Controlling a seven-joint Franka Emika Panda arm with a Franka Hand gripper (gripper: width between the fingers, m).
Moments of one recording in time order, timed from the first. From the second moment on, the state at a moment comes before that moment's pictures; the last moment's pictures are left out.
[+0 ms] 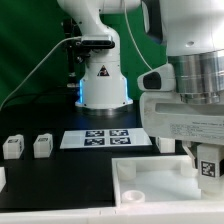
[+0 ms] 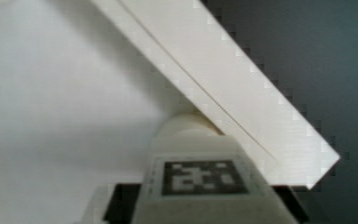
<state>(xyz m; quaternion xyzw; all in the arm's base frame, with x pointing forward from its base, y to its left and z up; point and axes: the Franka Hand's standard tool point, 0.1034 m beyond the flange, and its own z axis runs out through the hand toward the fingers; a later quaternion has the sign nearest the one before) 0.627 0.119 0.059 -0.89 0.45 0.02 0.07</state>
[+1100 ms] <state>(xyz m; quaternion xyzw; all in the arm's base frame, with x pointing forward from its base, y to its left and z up) 0.622 0.131 0.055 -0.85 0.53 0.04 0.09</state>
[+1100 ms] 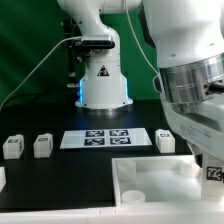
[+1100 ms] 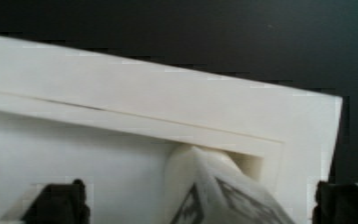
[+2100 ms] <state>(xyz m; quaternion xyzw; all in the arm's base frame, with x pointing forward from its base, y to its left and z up) 0.627 0.122 0.057 -0.96 0.27 0.01 0.06</state>
